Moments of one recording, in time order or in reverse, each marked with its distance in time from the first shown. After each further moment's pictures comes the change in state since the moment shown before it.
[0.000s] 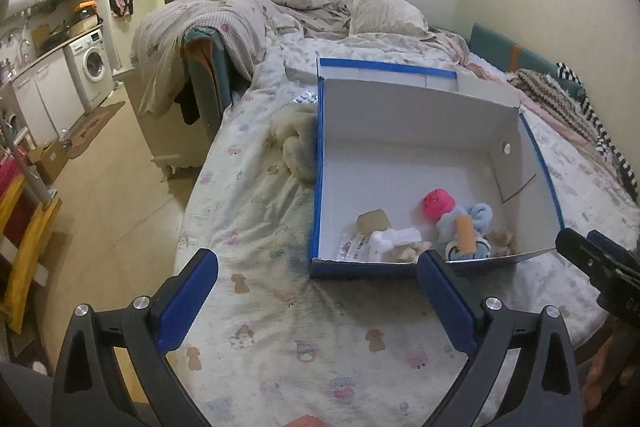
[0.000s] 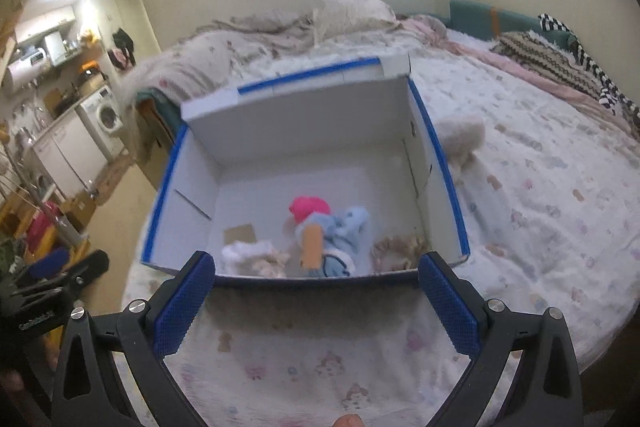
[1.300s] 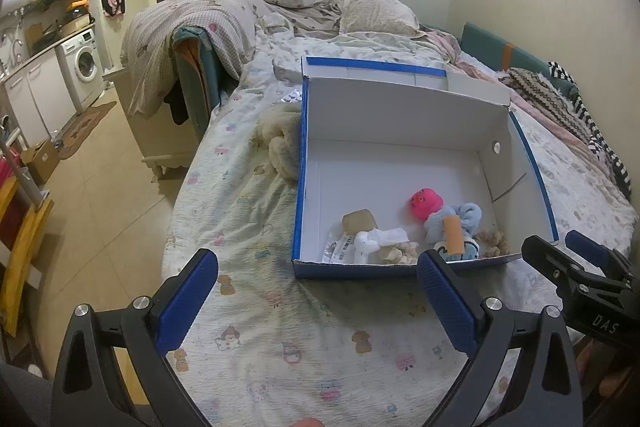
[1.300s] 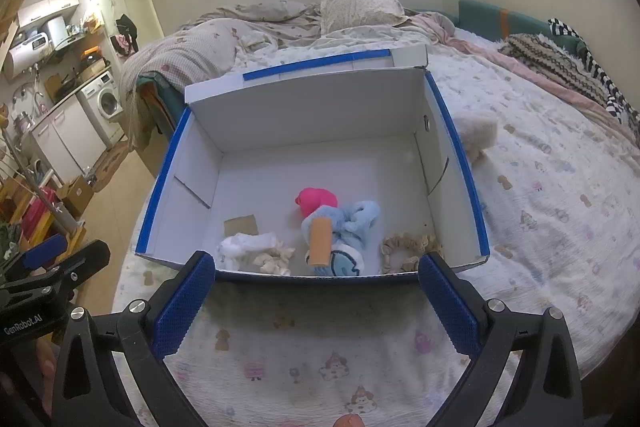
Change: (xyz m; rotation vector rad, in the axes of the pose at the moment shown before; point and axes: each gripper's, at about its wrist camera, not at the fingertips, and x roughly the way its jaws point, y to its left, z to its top) left arm 0.007 -0.007 0.001 0.006 0.010 -0.028; right arm 0.012 0.011 -0.001 -0.046 0.020 -0.004
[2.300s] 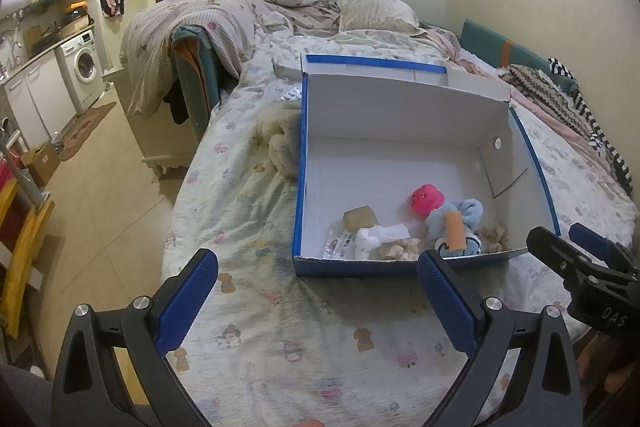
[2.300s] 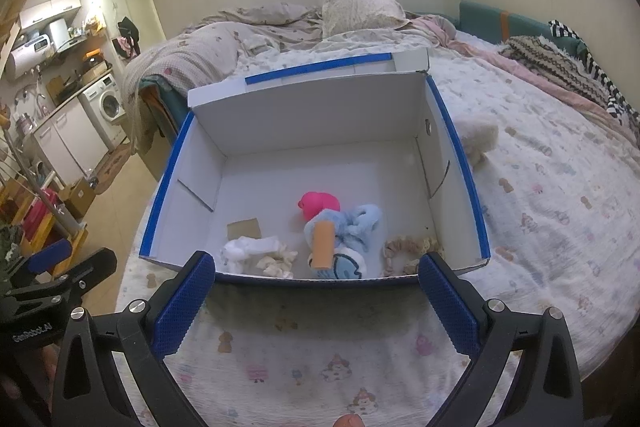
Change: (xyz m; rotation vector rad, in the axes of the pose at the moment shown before) left arm -0.002 -0.002 -0.002 0.009 0.001 -0.001; right arm -0.002 0.001 0.006 -0.001 -0.009 0.008
